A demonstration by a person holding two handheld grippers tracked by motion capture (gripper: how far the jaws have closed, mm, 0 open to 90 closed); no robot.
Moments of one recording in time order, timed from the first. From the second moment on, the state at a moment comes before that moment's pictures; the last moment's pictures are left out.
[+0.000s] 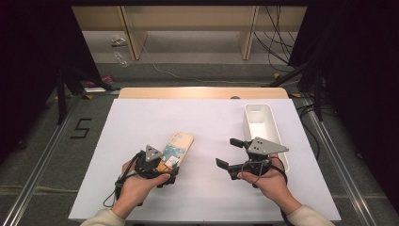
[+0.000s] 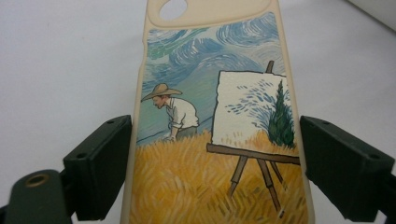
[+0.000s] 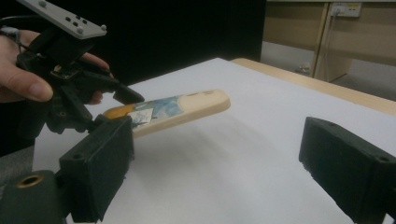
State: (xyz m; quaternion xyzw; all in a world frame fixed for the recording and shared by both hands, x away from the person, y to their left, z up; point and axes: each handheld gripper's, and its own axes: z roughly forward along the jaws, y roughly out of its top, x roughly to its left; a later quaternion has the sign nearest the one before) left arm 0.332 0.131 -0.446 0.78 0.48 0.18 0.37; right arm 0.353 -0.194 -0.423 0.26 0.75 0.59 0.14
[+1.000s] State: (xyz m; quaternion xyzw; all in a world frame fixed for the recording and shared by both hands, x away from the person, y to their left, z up) left arm 0.323 0.123 -0.432 0.77 0.46 0.20 0.40; right arm 0.403 -0.145 -0.427 0.31 0.74 0.60 0.08
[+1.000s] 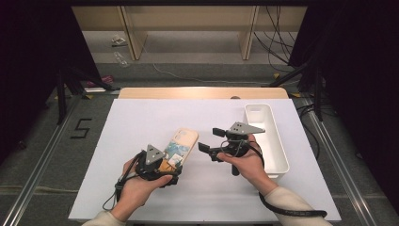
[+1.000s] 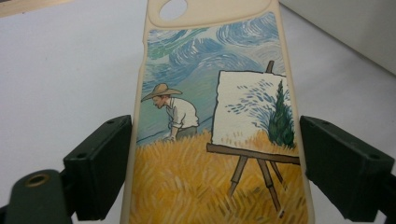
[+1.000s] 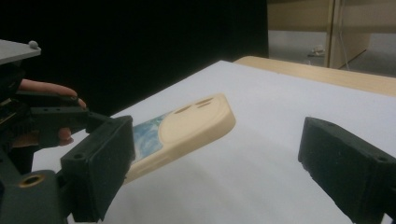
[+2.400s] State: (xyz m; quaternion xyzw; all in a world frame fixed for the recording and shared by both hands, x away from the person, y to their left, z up) left arm 0.320 0.112 -0.436 0.78 0.43 0.20 0.41; right arm 0.423 -0.108 -0.441 0.36 0.73 0.58 0.01
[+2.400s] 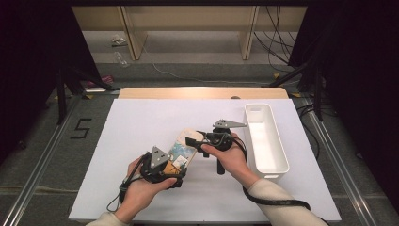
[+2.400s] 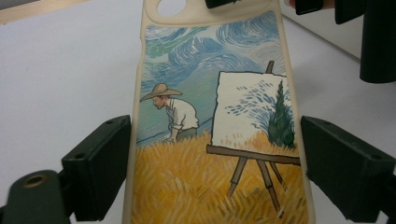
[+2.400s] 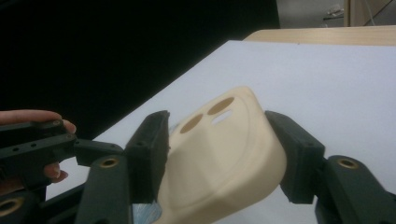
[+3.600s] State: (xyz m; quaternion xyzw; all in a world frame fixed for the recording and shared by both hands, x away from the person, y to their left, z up) left arm 0.335 0.138 -0.440 0.76 0.43 0.20 0.44; right arm 0.413 -0.127 -0.386 0.23 0.75 0.62 0.07
